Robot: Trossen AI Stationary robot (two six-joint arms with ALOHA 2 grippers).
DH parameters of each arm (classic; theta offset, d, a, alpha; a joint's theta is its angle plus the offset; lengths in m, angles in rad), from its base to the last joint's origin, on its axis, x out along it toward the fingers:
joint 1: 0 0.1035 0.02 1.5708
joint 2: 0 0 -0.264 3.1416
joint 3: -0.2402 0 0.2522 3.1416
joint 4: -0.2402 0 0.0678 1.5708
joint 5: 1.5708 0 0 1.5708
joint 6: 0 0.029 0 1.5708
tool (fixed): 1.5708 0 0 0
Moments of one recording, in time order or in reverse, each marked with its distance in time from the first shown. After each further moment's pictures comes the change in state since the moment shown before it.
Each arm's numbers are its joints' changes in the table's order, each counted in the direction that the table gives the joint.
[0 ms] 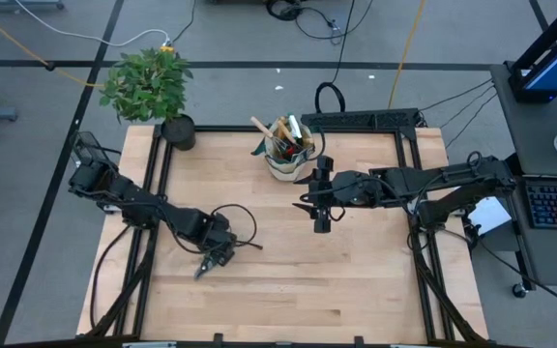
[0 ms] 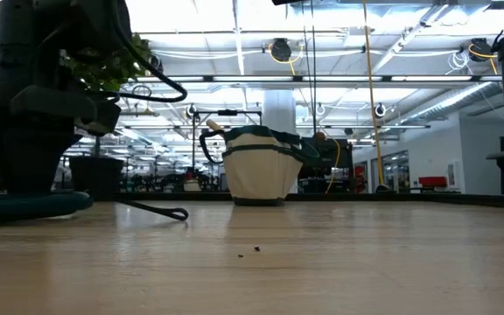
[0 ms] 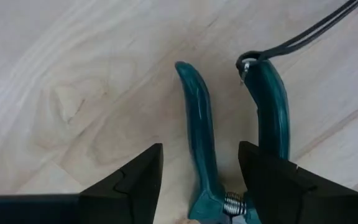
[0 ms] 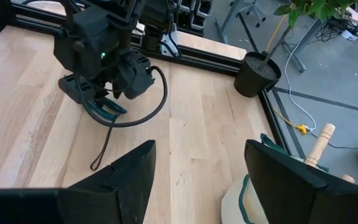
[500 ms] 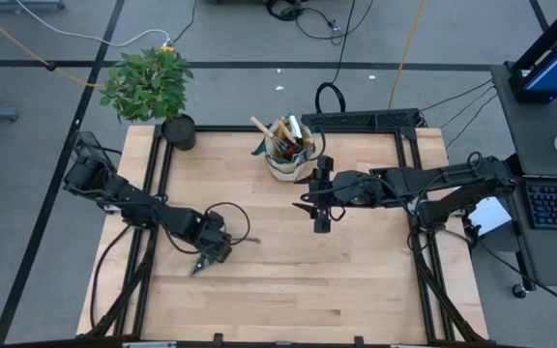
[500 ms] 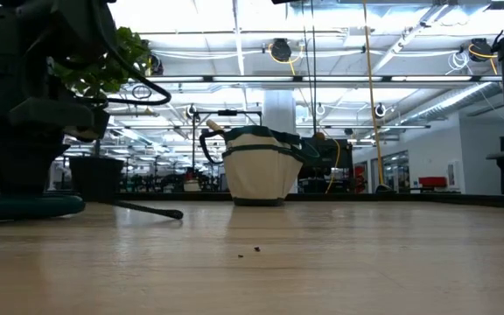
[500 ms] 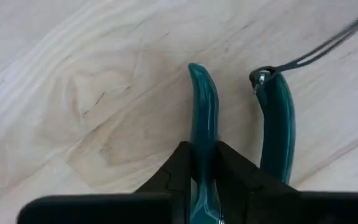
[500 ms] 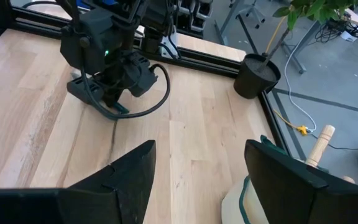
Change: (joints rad) left arm -0.021 0.012 0.116 0.134 -0.013 -0.115; right arm 0.000 0.000 0.000 0.010 0.000 0.002
